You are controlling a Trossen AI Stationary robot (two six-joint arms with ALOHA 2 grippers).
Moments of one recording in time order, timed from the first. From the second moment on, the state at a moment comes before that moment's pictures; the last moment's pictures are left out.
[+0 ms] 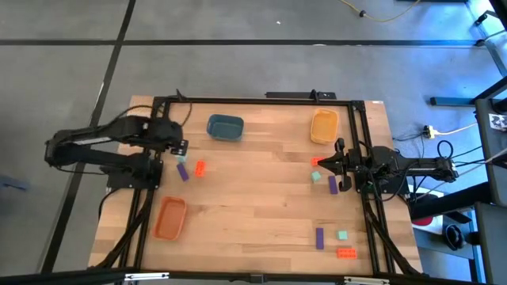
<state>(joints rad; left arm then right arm) 0.21 0.90 0.89 -1.31 -0.27 -1.16 0.03 0.00 0.01 0.03 0.03 0.07</state>
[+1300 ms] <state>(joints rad) 0.22 1.00 0.50 -0.94 -0.28 -1.43 0.03 0.00 0.01 0.03 0.03 0.07</state>
